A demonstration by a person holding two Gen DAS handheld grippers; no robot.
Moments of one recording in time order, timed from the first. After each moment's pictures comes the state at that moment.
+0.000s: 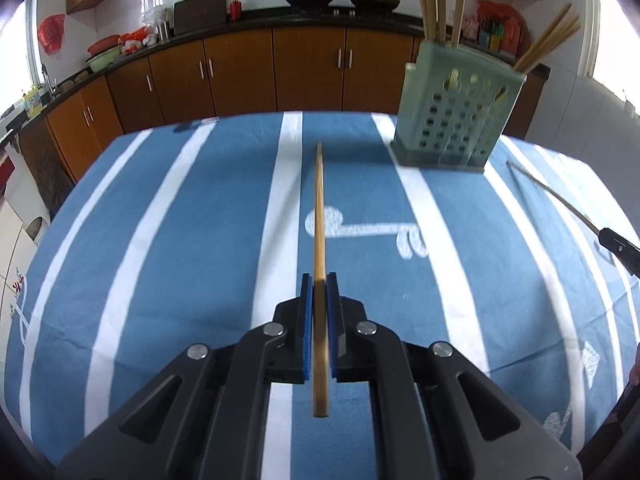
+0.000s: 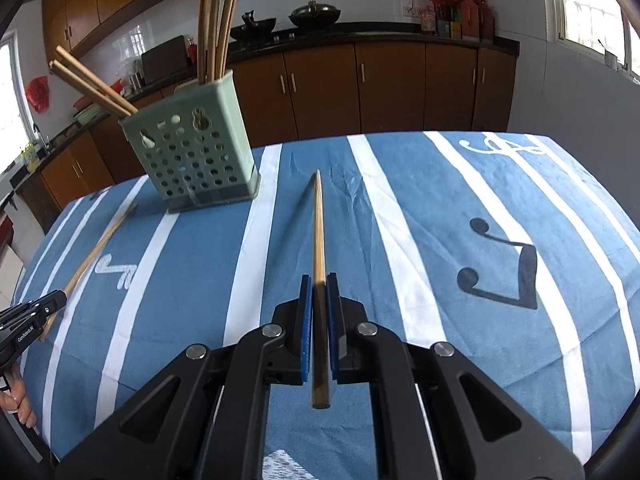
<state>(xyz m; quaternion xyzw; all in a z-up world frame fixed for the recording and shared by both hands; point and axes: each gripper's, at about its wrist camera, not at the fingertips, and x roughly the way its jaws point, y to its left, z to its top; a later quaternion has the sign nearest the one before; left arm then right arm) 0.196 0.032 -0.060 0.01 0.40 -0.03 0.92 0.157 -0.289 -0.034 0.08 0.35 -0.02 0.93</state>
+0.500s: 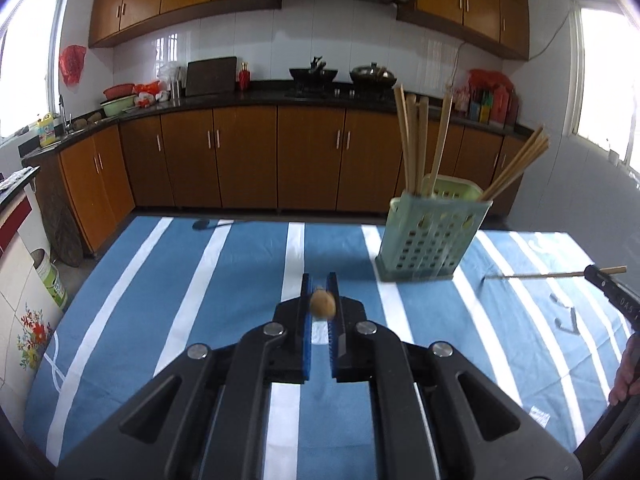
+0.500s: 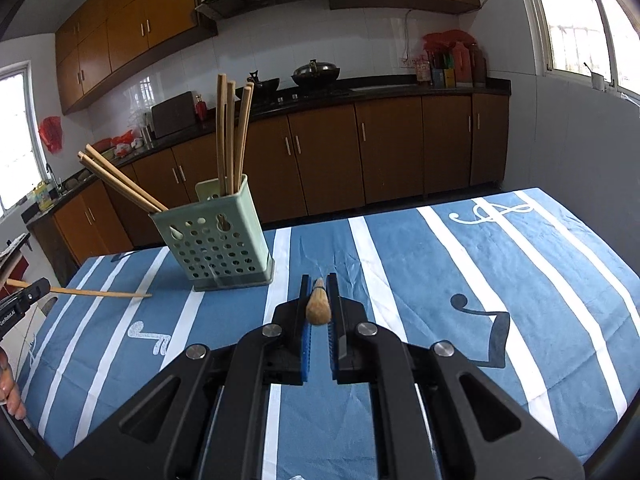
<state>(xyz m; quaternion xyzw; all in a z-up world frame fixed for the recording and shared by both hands) 0.180 0.039 0.037 -0.02 0.28 -0.04 0.96 0.147 -0.301 0.026 0.10 0.26 -0.01 0.96</state>
